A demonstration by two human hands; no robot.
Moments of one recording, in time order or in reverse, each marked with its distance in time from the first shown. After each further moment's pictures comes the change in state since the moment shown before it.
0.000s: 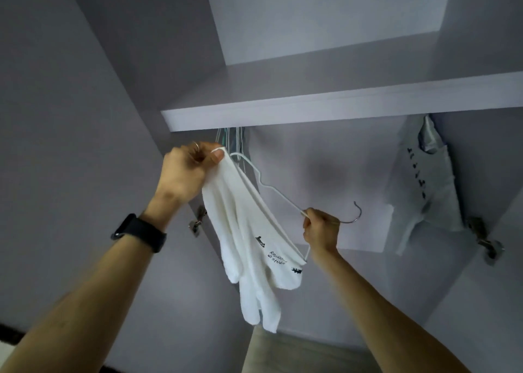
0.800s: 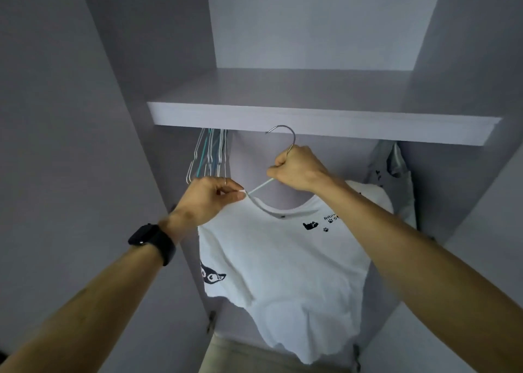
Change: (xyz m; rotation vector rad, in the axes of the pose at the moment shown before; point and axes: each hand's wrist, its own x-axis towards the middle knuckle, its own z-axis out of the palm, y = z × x) left_hand -0.028 -0.019 0.051 0.019 -0.297 0.007; right_hand 0.020 -0.175 0.049 -1.196 -0.431 -0.546
